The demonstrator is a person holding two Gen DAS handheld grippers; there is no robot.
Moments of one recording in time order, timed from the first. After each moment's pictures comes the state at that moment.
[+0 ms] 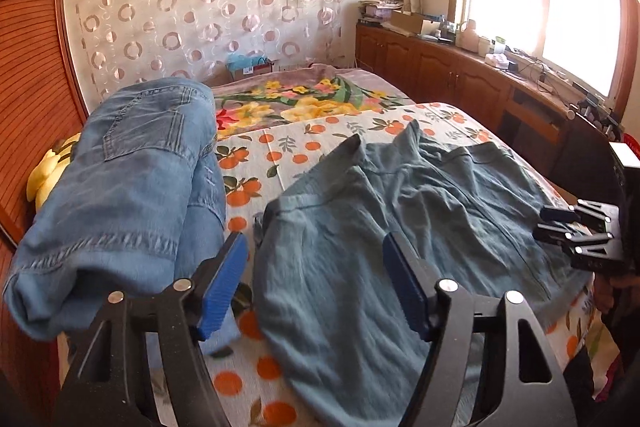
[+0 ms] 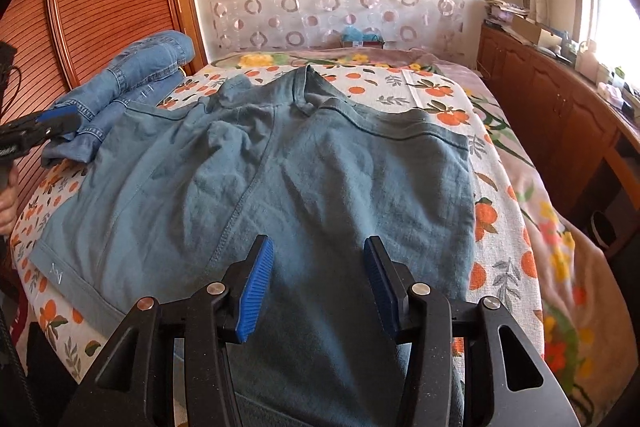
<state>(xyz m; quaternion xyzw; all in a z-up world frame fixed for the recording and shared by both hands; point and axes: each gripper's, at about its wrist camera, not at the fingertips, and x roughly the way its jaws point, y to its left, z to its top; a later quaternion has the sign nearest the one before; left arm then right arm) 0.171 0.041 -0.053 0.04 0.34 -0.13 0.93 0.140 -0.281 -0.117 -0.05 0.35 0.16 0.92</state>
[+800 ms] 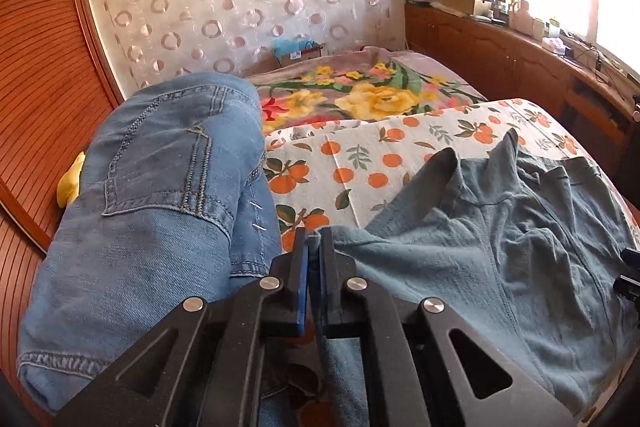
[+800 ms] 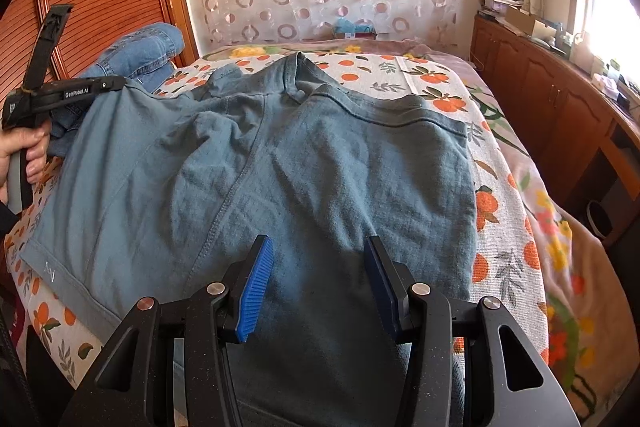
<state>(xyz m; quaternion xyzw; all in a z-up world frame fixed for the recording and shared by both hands) 0.252 0.050 -0.068 0.08 0.37 -0.03 0.93 0.142 -0.281 -0.119 -0.05 0.36 0.15 0.92</state>
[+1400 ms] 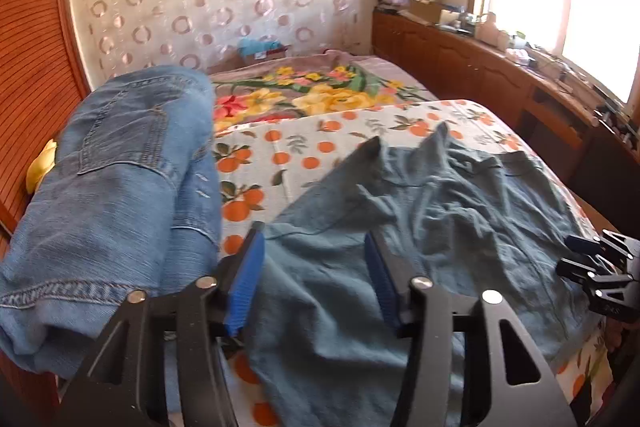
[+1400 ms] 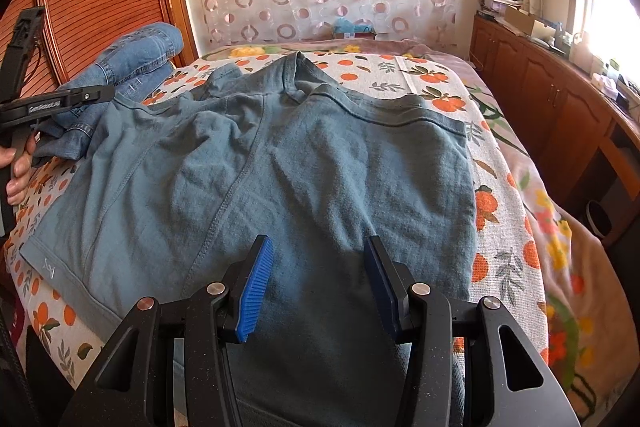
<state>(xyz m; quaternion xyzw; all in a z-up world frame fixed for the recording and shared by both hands) 0.203 0.025 -0.062 0.04 0.36 -0.11 0.93 0.142 -0.284 -0.119 -0.05 0.36 0.15 0.92</state>
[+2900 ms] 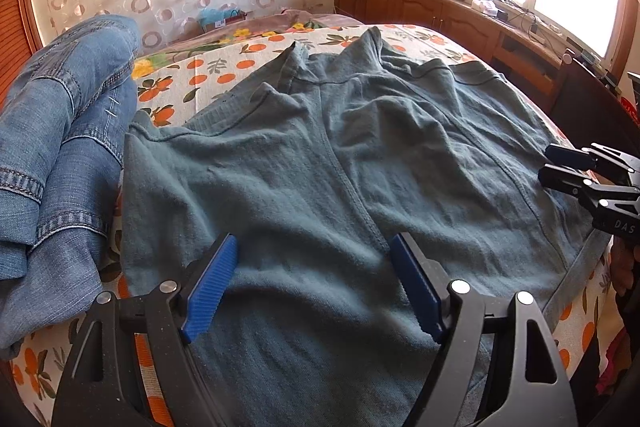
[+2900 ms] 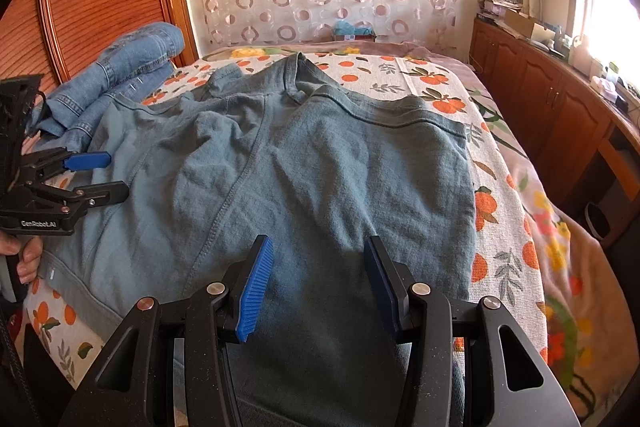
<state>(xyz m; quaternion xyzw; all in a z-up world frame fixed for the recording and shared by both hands) 0.168 -0.022 -0.119 0.06 0.42 -0.15 0.89 0.138 -0.289 -0.114 -0.05 0.36 0.15 0.92</state>
